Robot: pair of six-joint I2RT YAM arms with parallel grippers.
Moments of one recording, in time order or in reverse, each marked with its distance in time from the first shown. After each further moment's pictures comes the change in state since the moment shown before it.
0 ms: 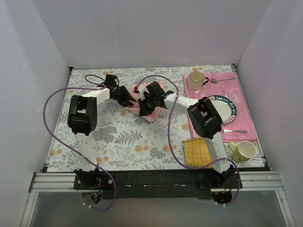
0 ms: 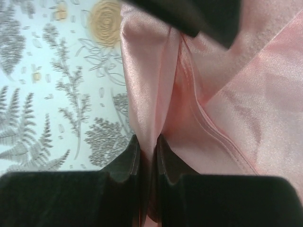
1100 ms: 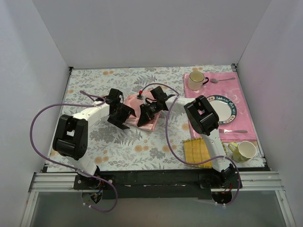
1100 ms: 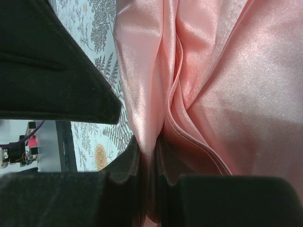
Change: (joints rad) left arm -0.156 -0.472 -0.393 -0.295 -0.310 -0.518; right arm -0.054 0.098 -0.047 0.055 -0.579 0.220
